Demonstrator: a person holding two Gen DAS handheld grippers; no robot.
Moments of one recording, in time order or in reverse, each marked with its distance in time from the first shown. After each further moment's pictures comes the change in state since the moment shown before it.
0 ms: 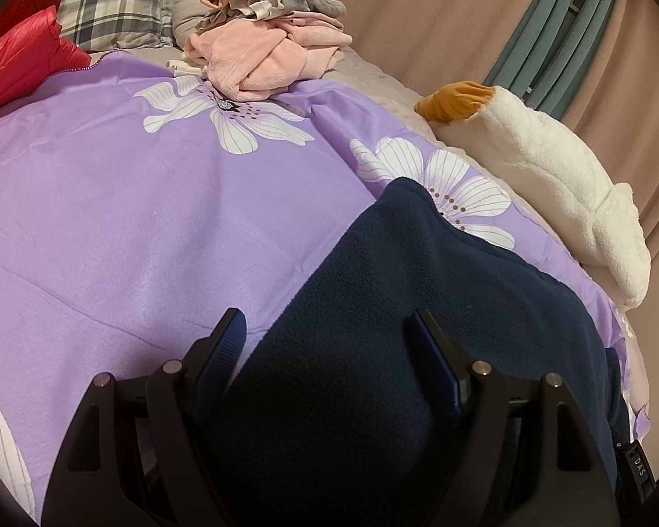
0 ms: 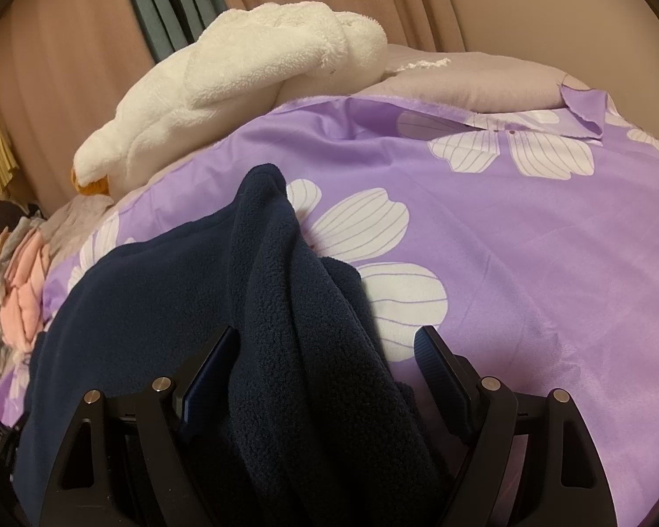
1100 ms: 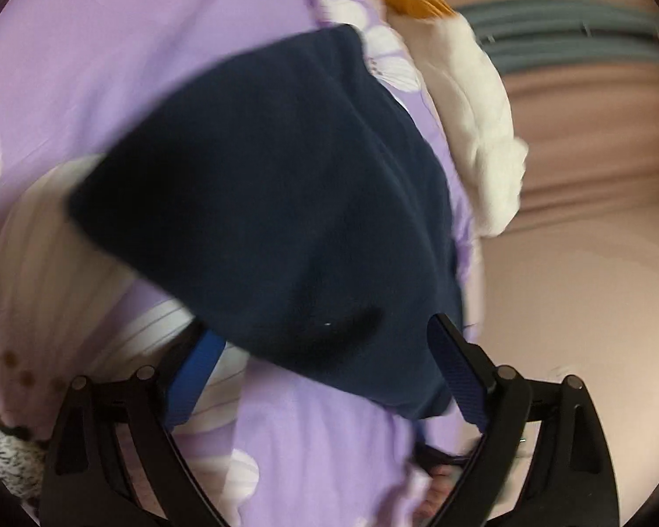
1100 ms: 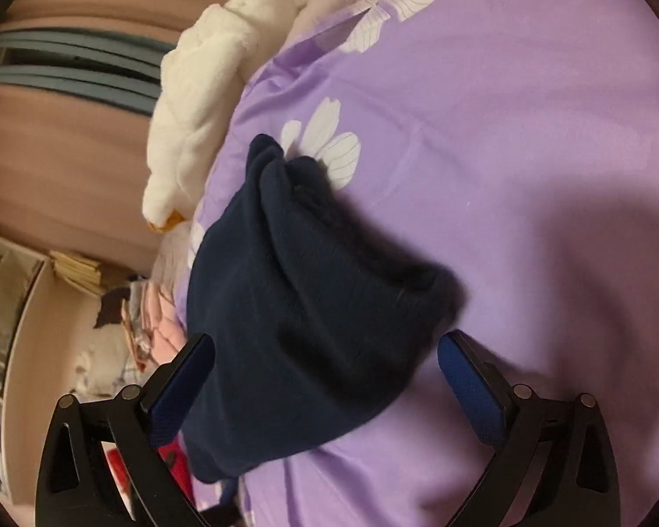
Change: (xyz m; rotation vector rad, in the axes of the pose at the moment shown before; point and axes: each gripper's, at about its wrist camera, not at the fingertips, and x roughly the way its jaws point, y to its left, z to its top) left arm -0.055 0.006 -0.044 -0.262 0.529 -0.462; right arm -0.075 -0.075 -0.053 0.470 0.244 0.357
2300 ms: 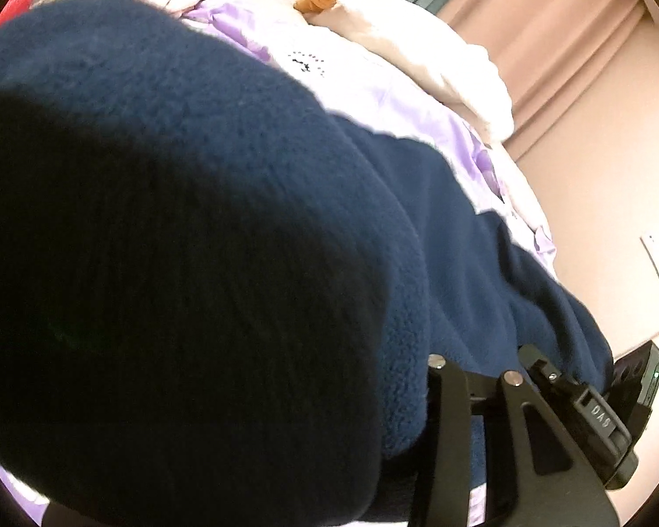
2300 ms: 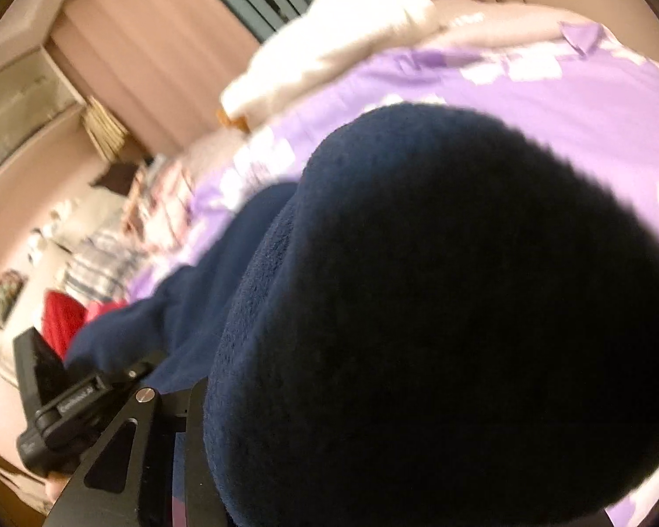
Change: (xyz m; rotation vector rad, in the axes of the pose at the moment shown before) left arm 0.016 -0.077 -0.065 0.426 -0.078 0.221; right arm -0.070 0.039 -0.112 -0.468 0.052 -0.037
